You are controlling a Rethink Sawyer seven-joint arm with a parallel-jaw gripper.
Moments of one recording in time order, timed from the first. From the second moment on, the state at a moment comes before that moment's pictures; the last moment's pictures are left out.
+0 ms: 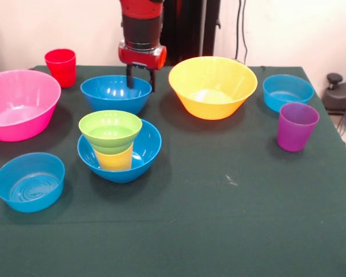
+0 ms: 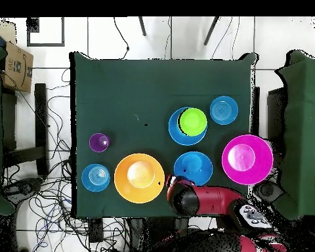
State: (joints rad) arm -0.55 -0.53 0.01 2.01 -0.54 0.05 2.07
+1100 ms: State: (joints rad) arm -0.56 -0.59 -0.01 2.02 -0.54 0.03 2.07
